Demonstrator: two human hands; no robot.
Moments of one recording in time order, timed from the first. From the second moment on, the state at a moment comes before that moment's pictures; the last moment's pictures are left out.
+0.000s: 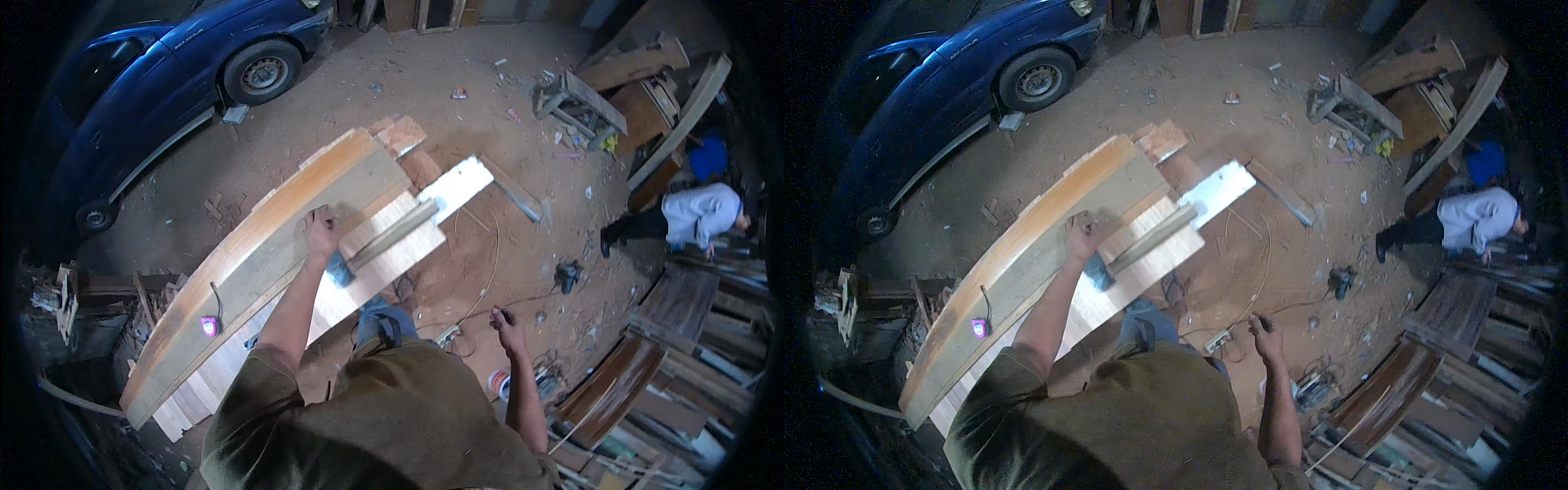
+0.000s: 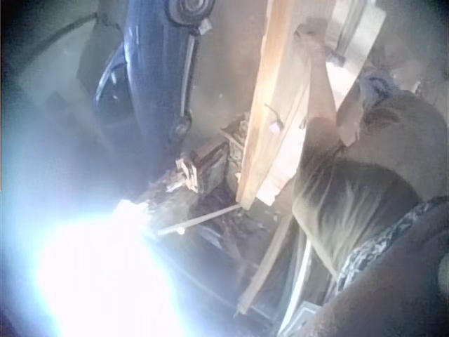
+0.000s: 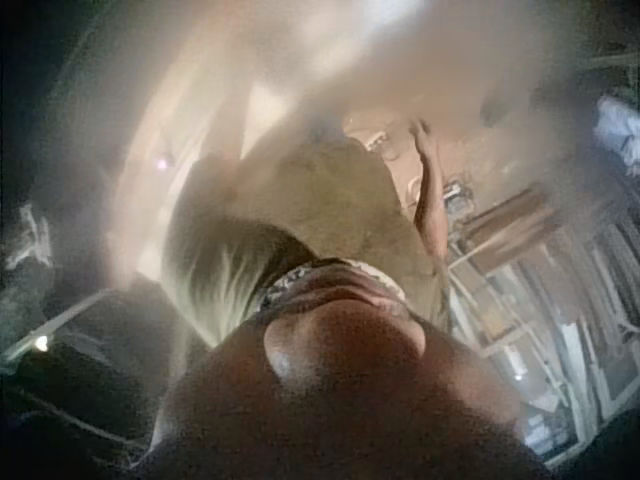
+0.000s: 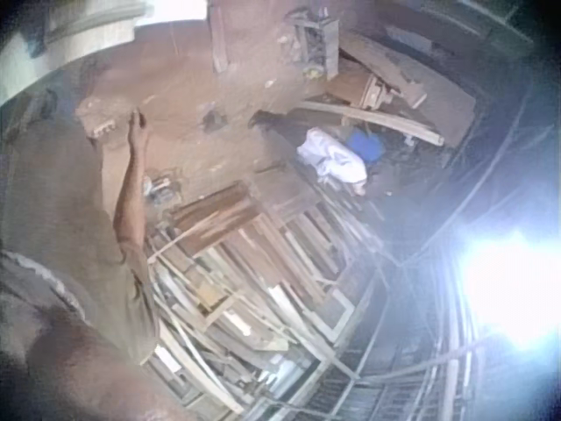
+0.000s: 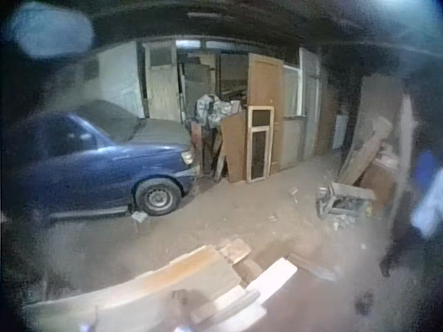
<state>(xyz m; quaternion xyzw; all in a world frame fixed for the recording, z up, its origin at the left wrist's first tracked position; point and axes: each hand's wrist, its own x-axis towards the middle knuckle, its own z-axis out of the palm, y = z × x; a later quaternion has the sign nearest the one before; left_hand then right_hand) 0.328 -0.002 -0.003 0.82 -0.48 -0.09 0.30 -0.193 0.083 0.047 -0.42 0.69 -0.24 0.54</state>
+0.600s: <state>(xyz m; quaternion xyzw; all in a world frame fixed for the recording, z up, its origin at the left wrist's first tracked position) 0.301 -0.041 -0.020 0.91 -0.36 -0.06 0.19 -0.148 -0.202 0.020 -0.59 0.59 -0.08 0.55</state>
